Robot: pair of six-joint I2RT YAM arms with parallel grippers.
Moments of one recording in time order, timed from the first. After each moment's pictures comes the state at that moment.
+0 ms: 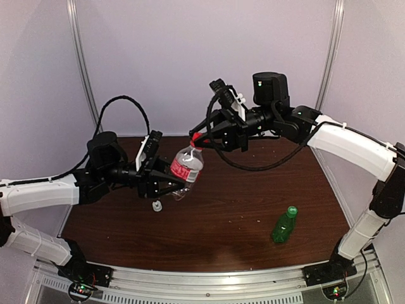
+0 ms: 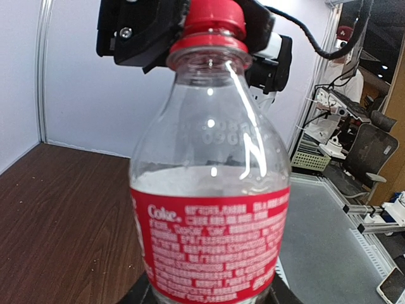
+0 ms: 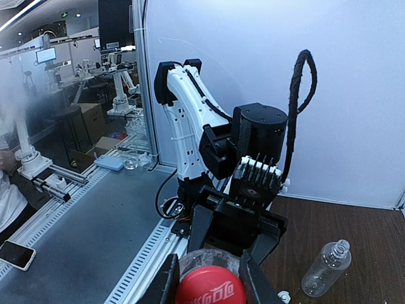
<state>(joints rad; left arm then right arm) -0.77 1.21 0.74 0.43 0.90 -0.18 0.81 1.62 1.61 -0.18 -1.08 -0.16</state>
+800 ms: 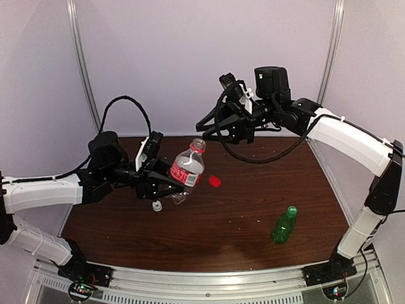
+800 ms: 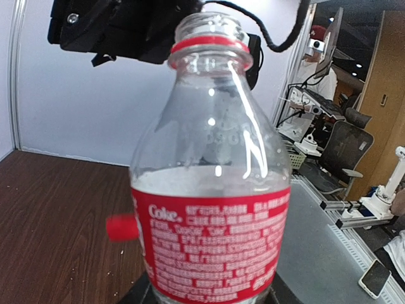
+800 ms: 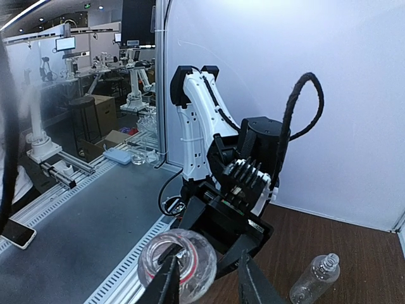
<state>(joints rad) -0.77 1.25 0.74 0.51 1.00 -0.23 0.75 1.67 1.70 -0.25 -1.23 -0.29</state>
